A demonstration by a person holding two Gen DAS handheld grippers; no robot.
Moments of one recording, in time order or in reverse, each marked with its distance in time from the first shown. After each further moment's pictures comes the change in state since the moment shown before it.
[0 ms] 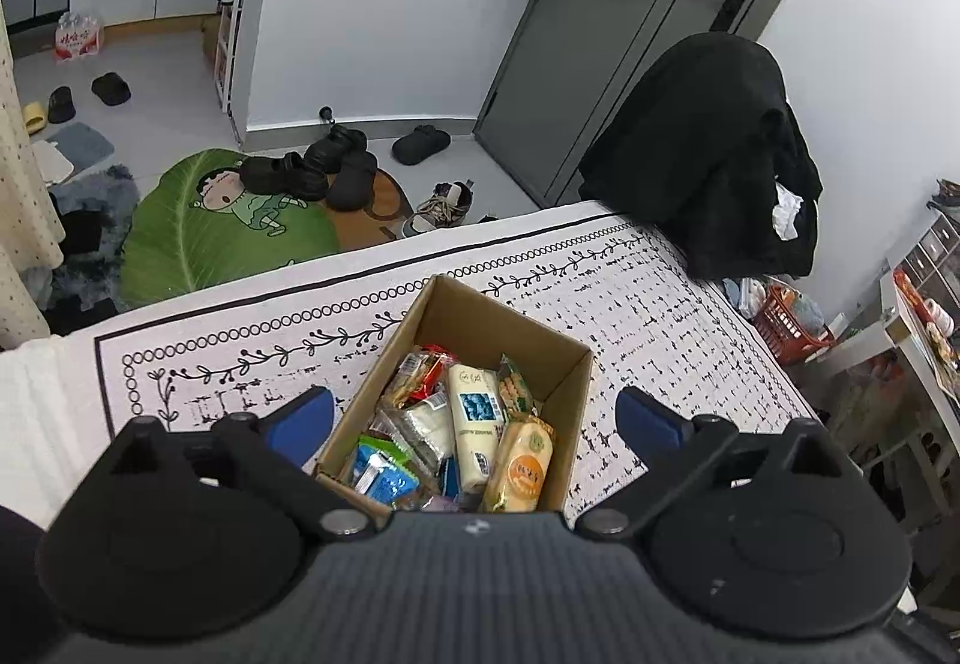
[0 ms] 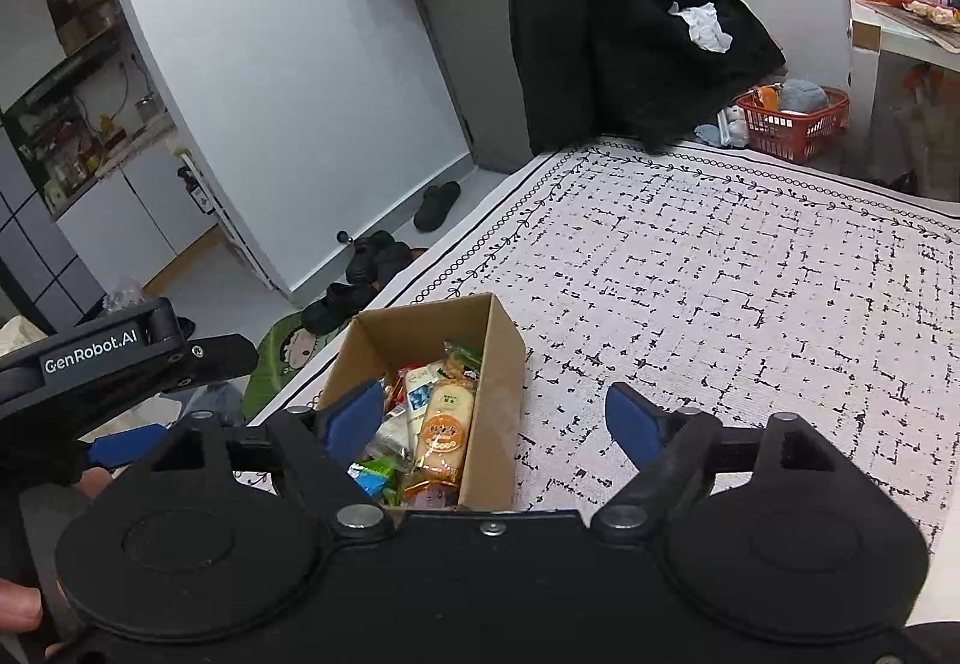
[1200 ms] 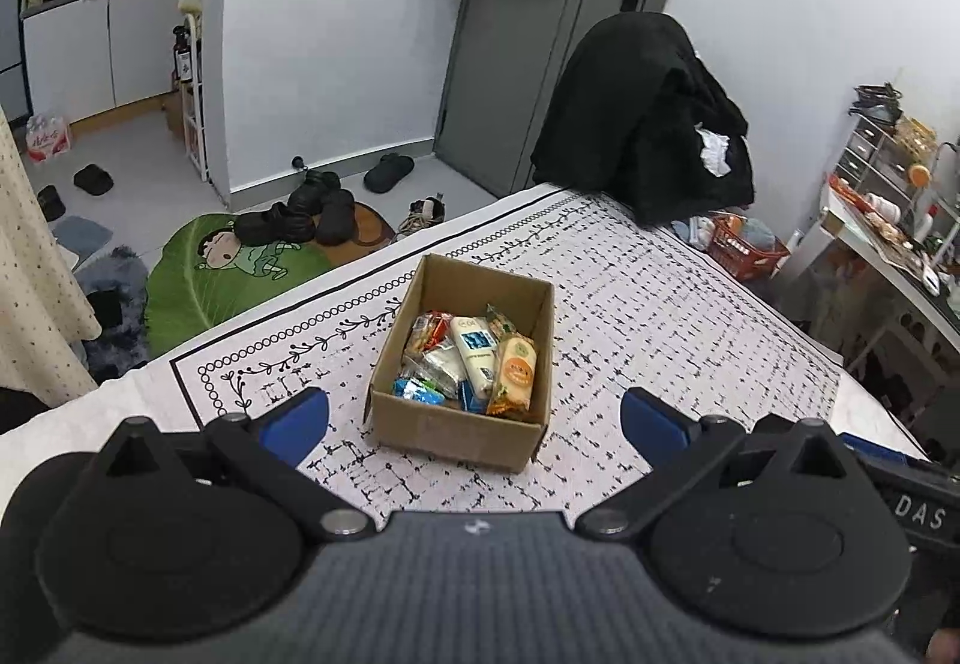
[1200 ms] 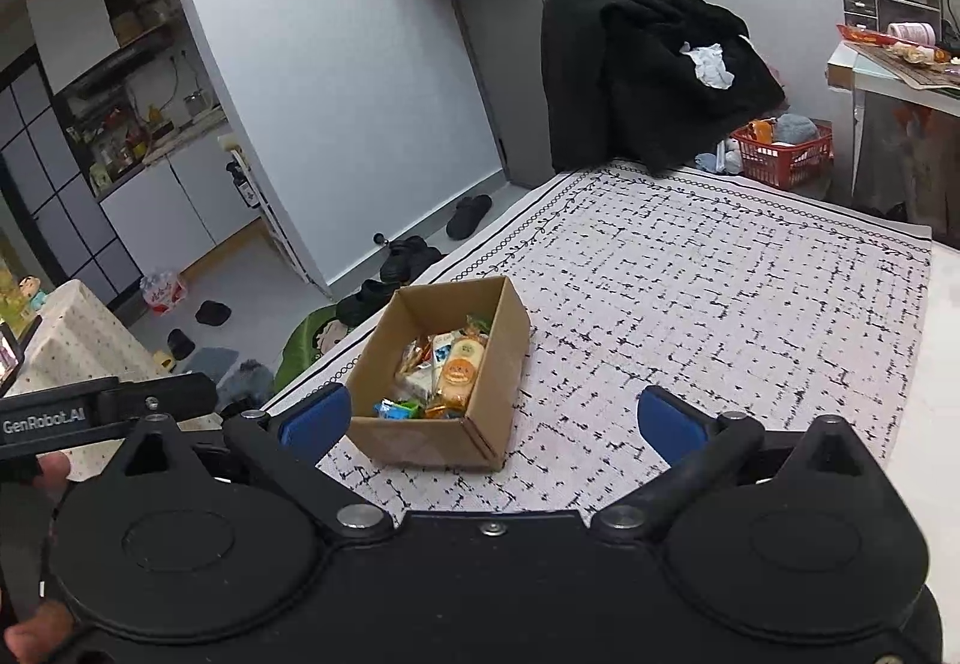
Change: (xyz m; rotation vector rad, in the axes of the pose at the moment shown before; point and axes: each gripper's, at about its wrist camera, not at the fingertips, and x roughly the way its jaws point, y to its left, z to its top) left arm -0.121 -0.005 -0.054 0.223 -0.038 -0.019; right arm -0.101 -0.015 -0.030 -0.066 -0.040 0.053
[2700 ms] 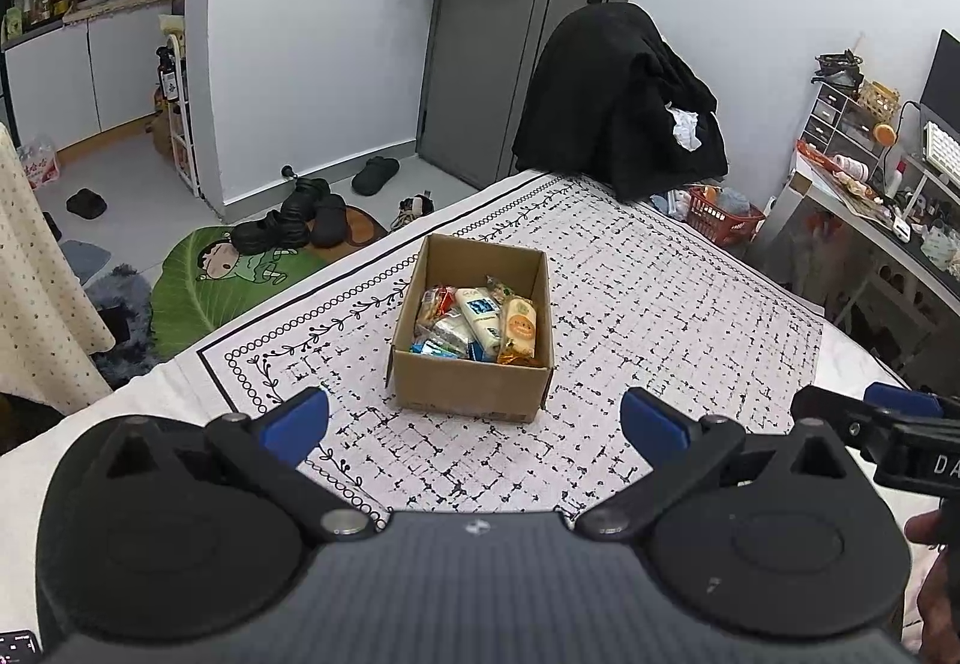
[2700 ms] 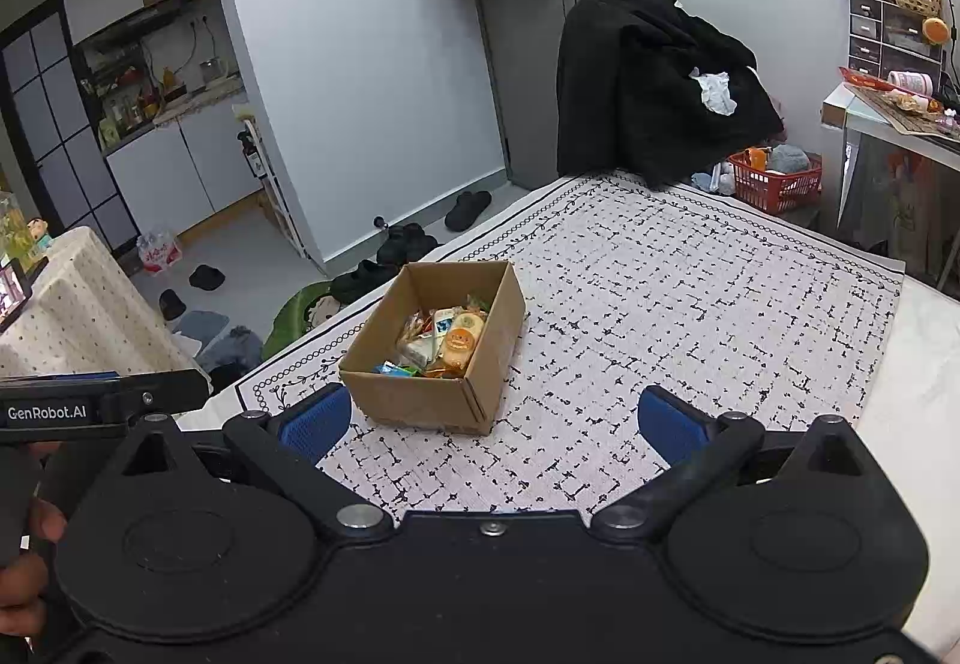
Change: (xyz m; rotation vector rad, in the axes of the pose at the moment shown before) left arm -0.045 0.013 -0.029 0.075 0.001 -0.020; right arm -0.042 0.020 -0.016 -0.105 0.003 -0.030
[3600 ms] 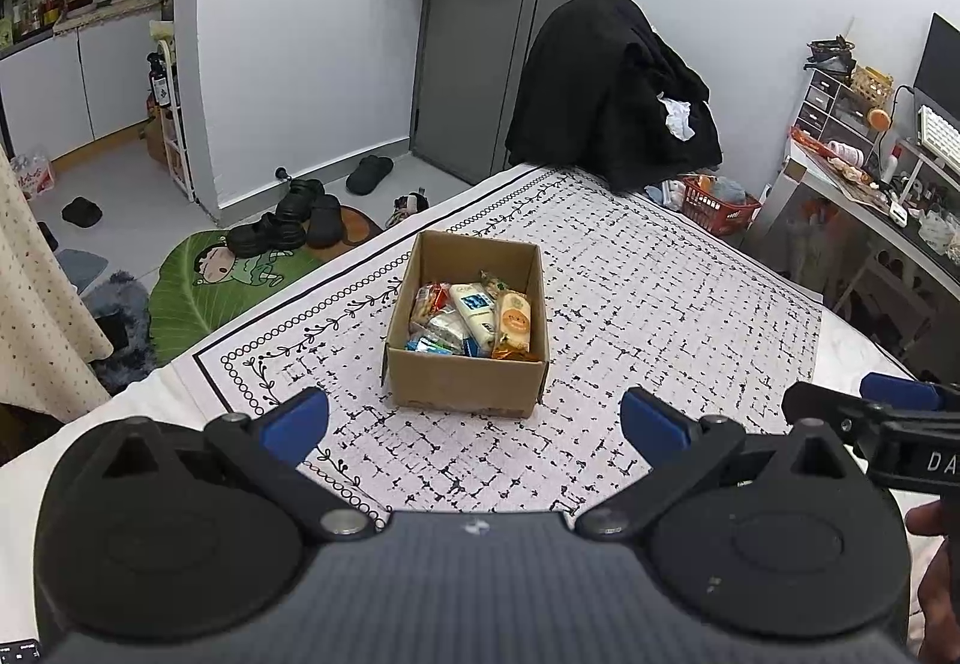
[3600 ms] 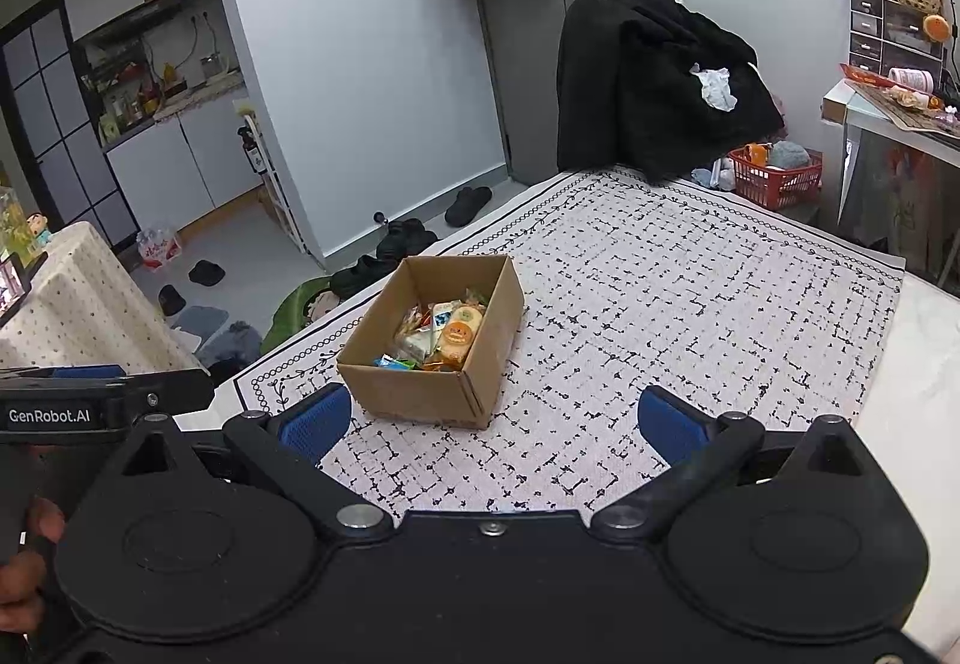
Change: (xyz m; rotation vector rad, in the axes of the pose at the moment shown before) left arm 0.004 -0.007 -0.003 0.030 0.007 -0.002; right arm 0.000 0.000 -0.002 0.000 0.009 -0.001
